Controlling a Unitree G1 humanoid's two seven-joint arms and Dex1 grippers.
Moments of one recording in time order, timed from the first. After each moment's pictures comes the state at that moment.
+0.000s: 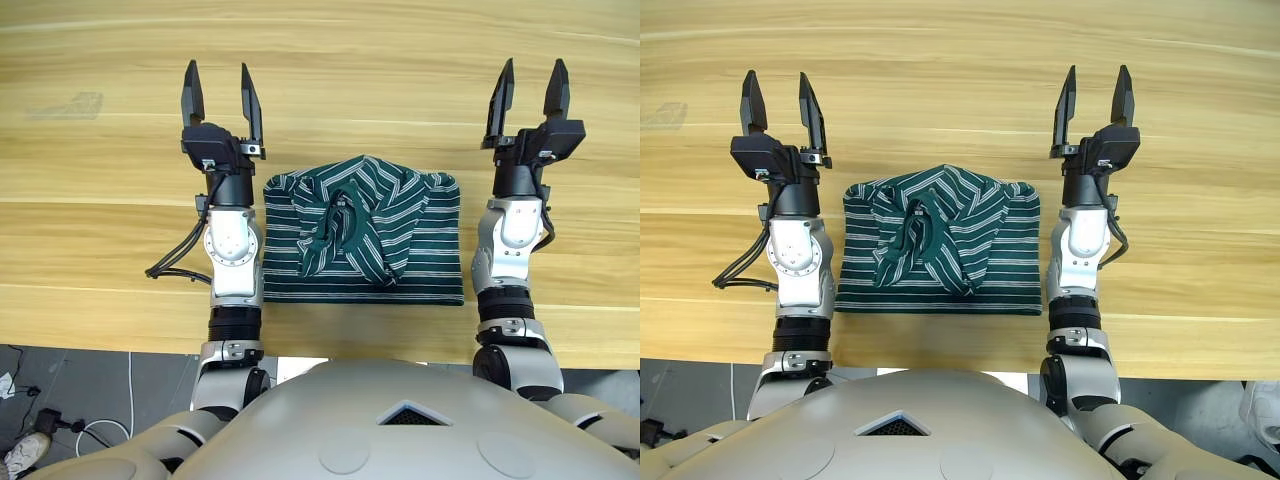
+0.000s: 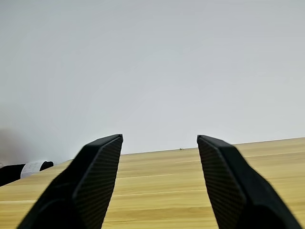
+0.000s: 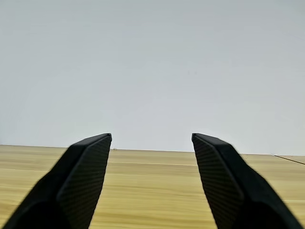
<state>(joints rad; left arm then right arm) -0.05 0.04 0.05 0.17 0.08 -0.59 0.03 -0.18 -0.06 -0.10 0.43 0.07 -0.74 0.10</state>
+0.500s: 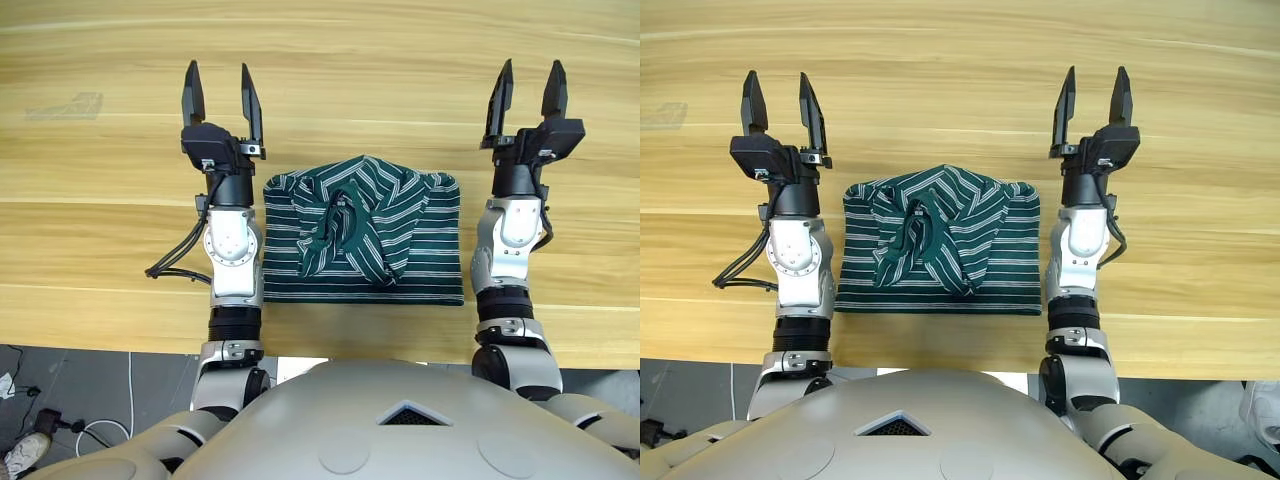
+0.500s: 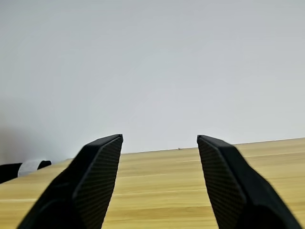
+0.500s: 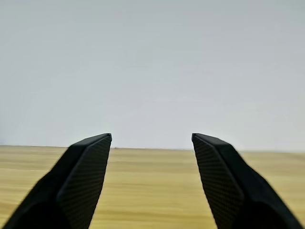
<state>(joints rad) -0.05 0.03 0.05 0.17 0.05 -0.58 0.01 -0.18 -0.05 -0.12 0.43 0.14 -0.69 0.11</state>
